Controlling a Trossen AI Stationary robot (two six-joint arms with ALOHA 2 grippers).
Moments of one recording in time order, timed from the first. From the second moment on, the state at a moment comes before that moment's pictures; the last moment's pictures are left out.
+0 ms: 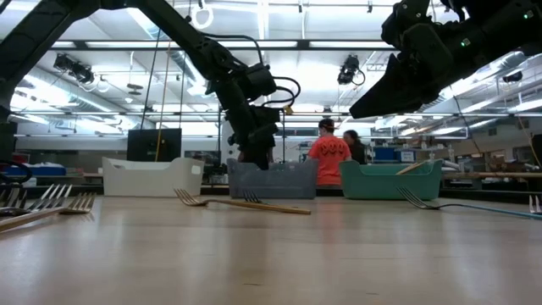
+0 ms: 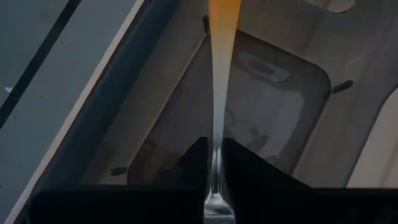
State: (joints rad) left arm 0.55 2.02 1.46 -0.42 -0.05 0.12; right arm 0.33 1.32 0.51 0.27 0.61 0.29
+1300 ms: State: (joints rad) left arm 0.35 1.65 1.47 -0.74 -0.05 0.19; right arm 0.29 1.32 0.51 0.27 0.62 0.23
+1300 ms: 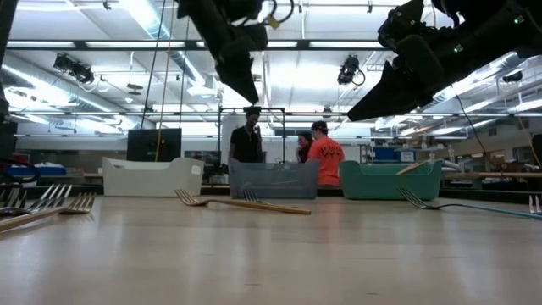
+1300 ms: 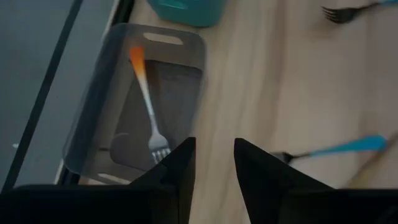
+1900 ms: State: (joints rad) left arm 0.10 1.60 1.47 -1.13 -0.05 0.09; right arm 0.22 1.32 0.51 0.34 0.61 0.12
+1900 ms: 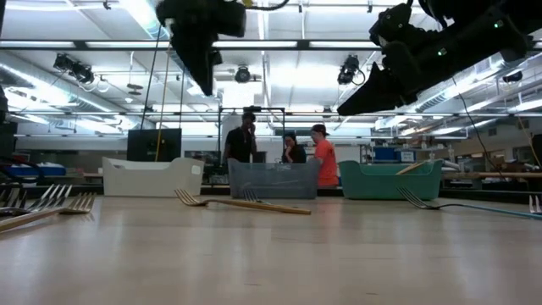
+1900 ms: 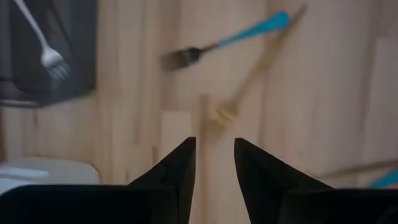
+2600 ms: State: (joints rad) left arm -0.23 1.60 1.47 -1.22 -0.05 -0.25; right arm 0.10 1.32 0.51 0.52 0.50 -0.05
